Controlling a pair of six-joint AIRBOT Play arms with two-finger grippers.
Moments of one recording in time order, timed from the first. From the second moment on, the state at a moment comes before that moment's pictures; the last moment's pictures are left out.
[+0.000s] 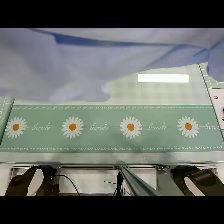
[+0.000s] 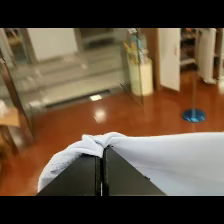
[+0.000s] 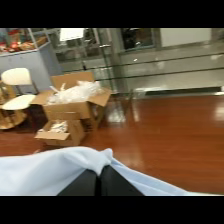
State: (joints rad) left arm 0.37 -0.64 1.92 0.92 -1.27 -1.24; right arm 0.23 -0.63 1.61 -1.39 0.98 1.75
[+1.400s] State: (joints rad) left arm 0.34 -0.76 1.06 1.03 -1.32 -1.32; right arm 0.22 -1.27 1.51 -1.46 1.47 1.53
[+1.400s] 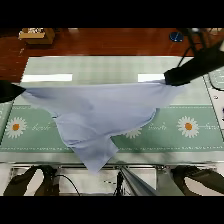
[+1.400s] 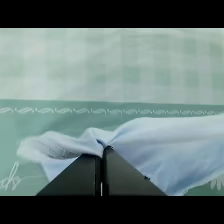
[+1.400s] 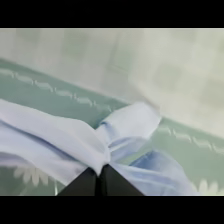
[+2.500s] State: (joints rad) left arm 0.11 -1.32 1.02 0.98 -1.06 -1.29; right arm 0.17 -1.65 1.55 -1.35 0.87 1.46
